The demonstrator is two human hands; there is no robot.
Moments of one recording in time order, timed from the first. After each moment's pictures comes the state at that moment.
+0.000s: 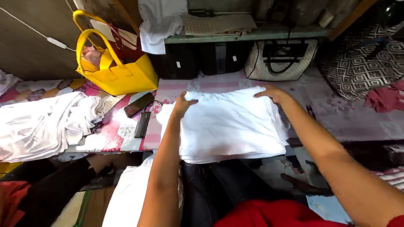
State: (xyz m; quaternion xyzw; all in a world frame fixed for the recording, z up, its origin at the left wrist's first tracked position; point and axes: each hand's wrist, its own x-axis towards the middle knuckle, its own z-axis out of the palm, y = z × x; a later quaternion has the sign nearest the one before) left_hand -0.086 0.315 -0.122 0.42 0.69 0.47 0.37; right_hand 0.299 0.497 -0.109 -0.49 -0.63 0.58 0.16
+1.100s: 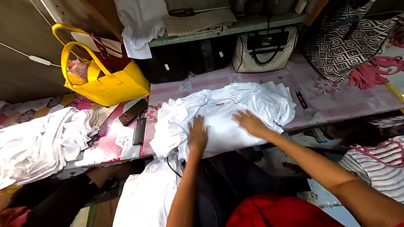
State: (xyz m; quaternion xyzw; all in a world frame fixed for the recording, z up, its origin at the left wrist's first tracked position) left_hand 0.036 0.207 -0.174 0.62 0.76 0.20 0.05; right_hand 0.302 0.320 -0.161 -0.31 -0.93 0.16 0.11
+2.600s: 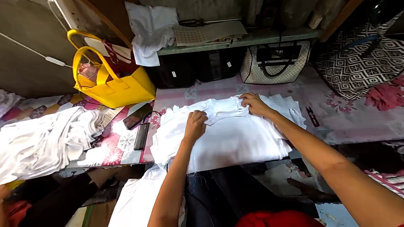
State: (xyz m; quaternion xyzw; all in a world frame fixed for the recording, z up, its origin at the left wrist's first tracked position) left_hand -0.039 0.290 -0.172 0.76 0.57 0.31 -0.04; right_hand 0.272 0.484 -0.158 -0.25 -0.92 0.21 0.19
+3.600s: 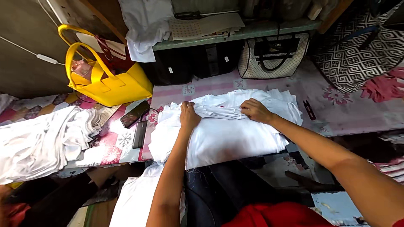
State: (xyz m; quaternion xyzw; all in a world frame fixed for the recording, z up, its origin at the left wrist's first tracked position) left_hand -0.028 0.306 -0.124 0.55 0.81 0.18 0.13; right_hand 0.294 0.439 -0.163 -0.07 -0.96 0.02 0.27
